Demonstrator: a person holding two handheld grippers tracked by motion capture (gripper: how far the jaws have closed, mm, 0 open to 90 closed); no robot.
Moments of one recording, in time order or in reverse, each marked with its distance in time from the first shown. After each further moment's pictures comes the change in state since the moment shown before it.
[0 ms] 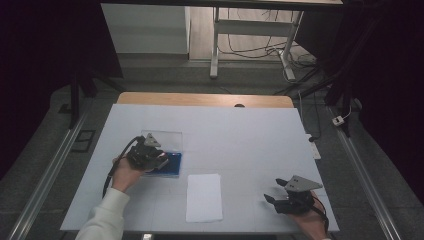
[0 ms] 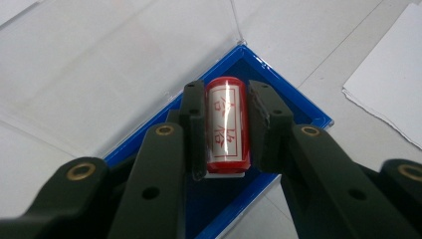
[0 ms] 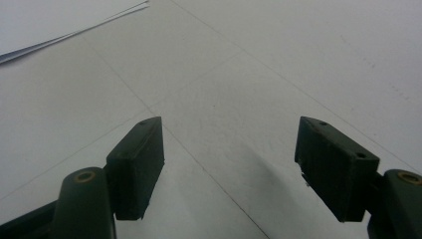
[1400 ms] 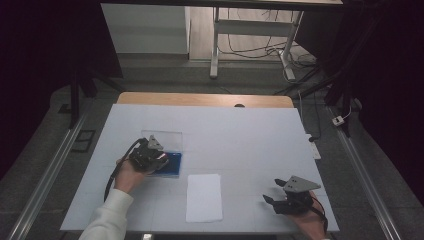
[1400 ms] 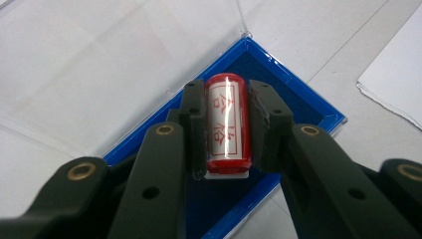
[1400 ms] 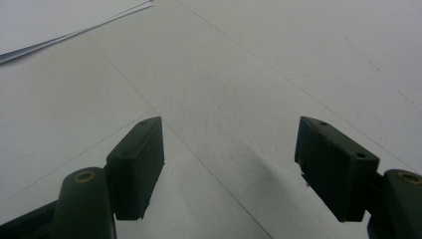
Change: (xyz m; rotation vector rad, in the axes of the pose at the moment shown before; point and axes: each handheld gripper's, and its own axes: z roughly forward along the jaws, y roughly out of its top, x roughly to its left) left arm -0.005 -0.002 0.008 0.012 0.037 0.020; right arm 0.004 0.002 0.001 0.002 0.003 -0.010
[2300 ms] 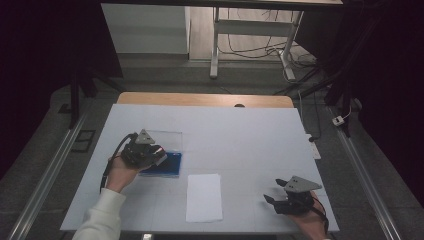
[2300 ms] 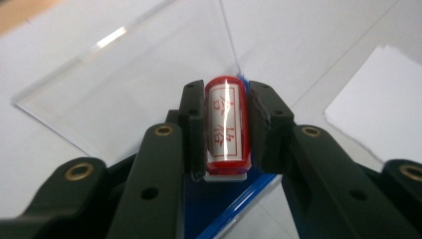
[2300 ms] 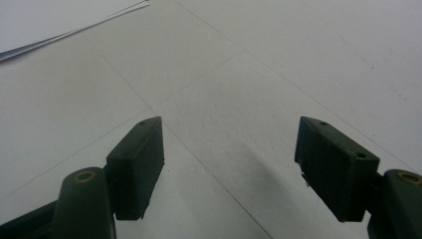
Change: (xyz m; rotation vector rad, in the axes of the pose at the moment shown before) left arm 0.005 0.006 -0.037 -0.126 -0.013 -0.046; right arm -0.001 -0.001 -0.002 0.001 -0.009 0.002
